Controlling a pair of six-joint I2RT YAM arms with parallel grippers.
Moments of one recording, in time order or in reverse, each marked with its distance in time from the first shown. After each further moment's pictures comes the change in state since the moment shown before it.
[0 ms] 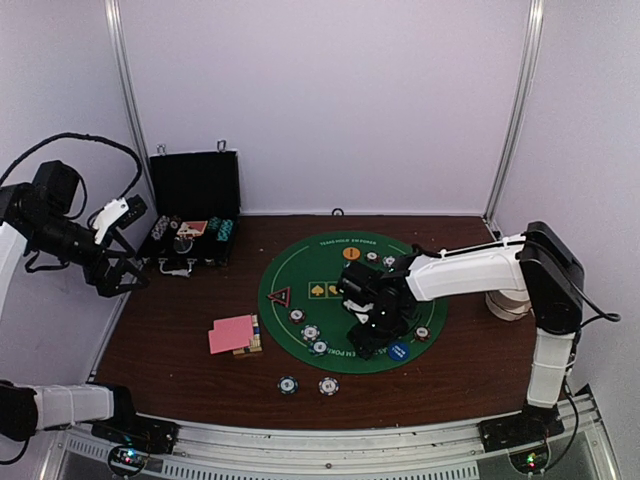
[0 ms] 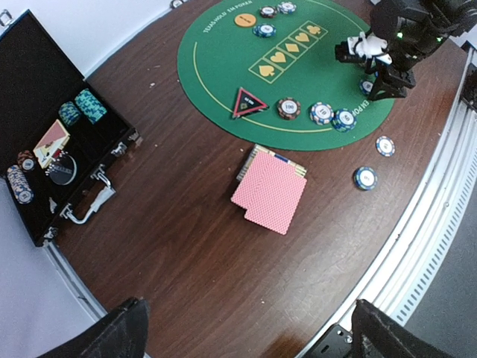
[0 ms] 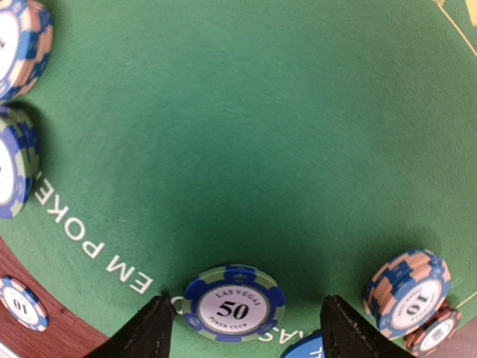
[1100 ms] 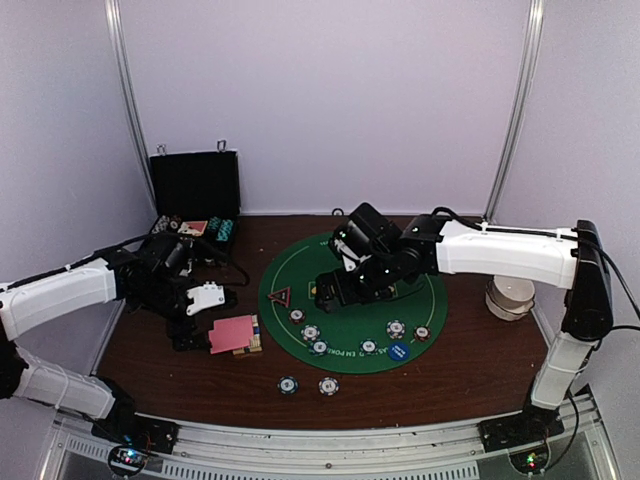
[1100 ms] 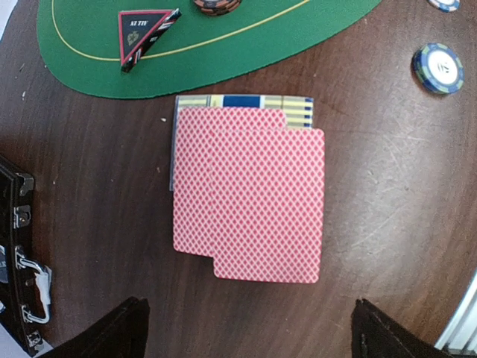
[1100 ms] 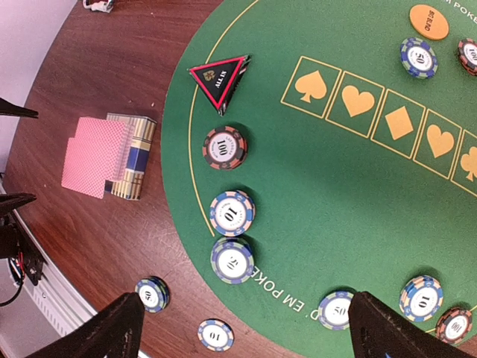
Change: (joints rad) left arm -0.529 0.171 -0.613 0.658 -0.375 0.014; right arm 0.029 -0.159 0.177 0.085 -0.066 0.233
